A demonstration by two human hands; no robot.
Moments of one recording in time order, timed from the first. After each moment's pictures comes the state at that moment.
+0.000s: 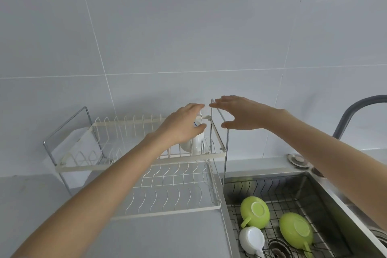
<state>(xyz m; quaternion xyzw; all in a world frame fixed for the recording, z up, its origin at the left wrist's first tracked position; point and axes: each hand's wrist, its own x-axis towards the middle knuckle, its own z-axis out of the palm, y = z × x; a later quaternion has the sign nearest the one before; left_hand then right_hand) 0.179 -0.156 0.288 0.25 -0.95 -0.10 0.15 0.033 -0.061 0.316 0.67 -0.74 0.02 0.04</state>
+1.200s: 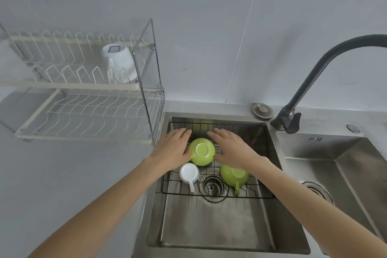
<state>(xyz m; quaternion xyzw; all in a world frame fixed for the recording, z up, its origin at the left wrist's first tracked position) 0.050 -0.010 0.089 0.34 -0.93 -0.11 -0.04 -0.110 0.077 0.086 0.64 -0.75 0.00 -0.16</state>
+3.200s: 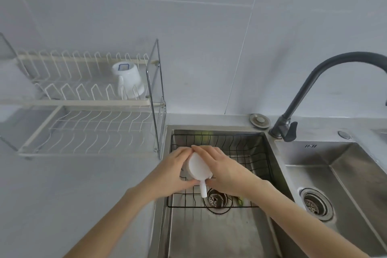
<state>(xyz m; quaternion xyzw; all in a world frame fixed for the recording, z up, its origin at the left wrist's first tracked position) 0.099 0.001 0.100 0.24 -0.90 -0.34 0.12 -0.047 0.097 0.124 0.72 -0.68 0.10 -0.14</state>
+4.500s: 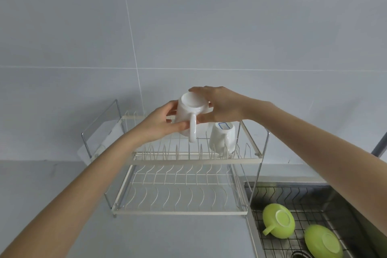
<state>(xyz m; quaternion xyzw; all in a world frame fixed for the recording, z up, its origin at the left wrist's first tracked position) 0.280 -0.236 0.281 0.25 -0.85 -0.41 0.24 0.118 -0.148 0.333 0.73 -0.66 0.15 -0.05</state>
